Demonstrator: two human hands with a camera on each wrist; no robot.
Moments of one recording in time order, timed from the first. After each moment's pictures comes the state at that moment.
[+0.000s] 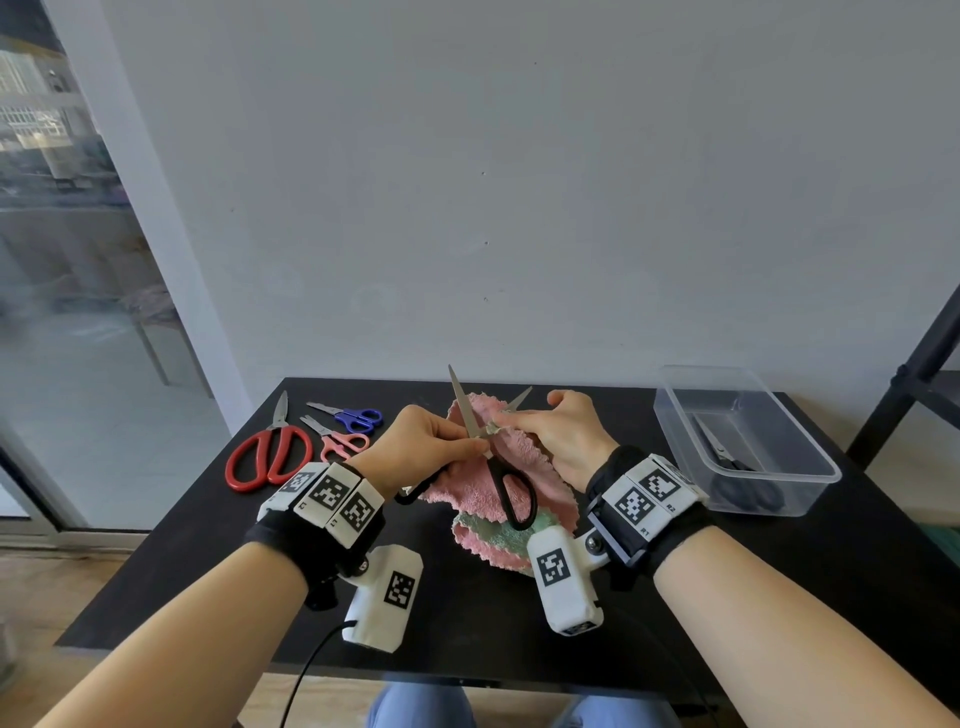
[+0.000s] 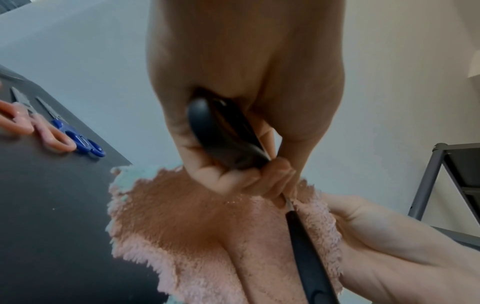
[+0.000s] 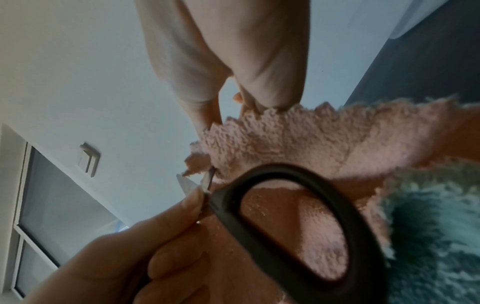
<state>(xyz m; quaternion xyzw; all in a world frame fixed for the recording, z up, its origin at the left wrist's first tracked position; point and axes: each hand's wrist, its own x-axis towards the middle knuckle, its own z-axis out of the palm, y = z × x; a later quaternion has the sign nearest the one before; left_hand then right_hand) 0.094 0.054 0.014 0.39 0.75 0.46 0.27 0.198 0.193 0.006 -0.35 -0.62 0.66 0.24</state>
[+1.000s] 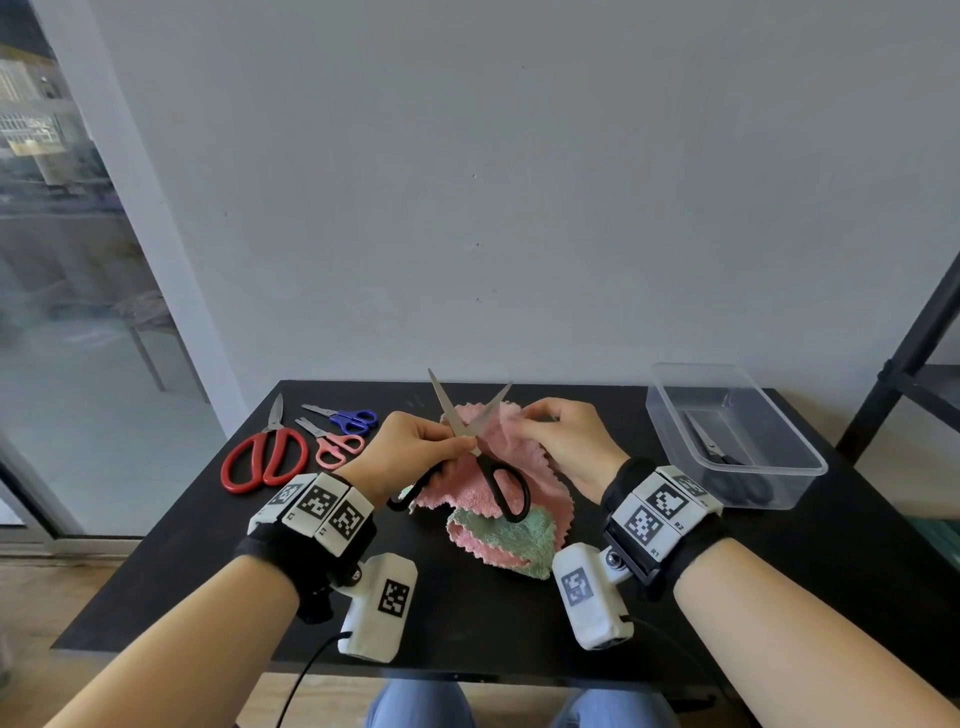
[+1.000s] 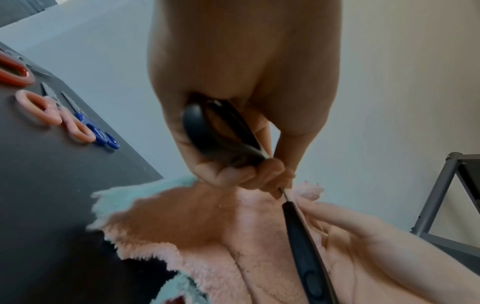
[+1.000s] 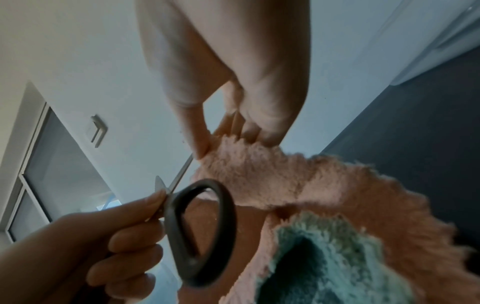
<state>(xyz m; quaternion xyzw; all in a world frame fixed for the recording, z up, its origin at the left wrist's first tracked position) 0.097 0.050 0.008 0.33 0.75 0.50 0.28 0.219 0.198 -0.004 -0.29 -0.70 0.60 0.24</state>
